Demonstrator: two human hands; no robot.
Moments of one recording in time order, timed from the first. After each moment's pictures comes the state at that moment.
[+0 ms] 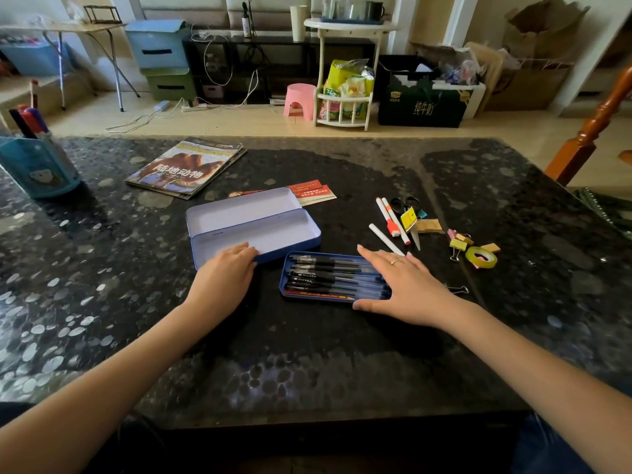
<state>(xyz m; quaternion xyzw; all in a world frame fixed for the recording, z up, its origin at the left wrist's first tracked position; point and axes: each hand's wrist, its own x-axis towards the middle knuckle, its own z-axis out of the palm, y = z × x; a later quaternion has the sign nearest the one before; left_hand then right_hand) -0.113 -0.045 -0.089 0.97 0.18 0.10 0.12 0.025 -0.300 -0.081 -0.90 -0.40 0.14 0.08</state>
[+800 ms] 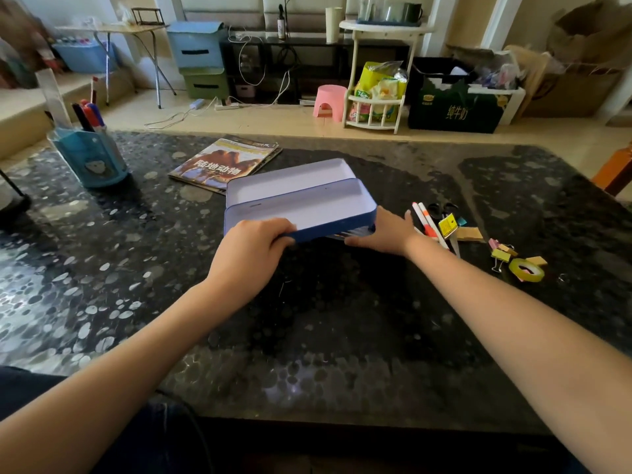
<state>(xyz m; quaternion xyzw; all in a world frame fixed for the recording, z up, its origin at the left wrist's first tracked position) -0.135 -0.052 -0.030 0.94 0.14 0.25 0.18 0.091 -0.185 -0.078 -0.91 -0.36 0.15 0.14</state>
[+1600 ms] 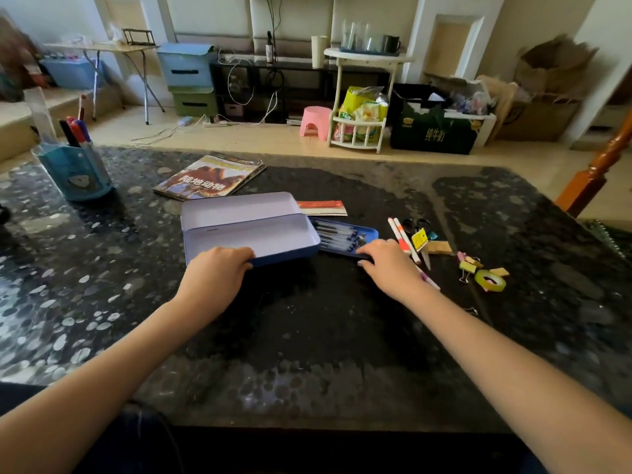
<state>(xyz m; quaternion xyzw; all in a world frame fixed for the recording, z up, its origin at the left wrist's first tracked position) -0.143 -0.030 -0.055 0.96 0.19 0.16 0.09 0.061 -0.237 -0.084 -0.92 -0.36 0.00 0.14</state>
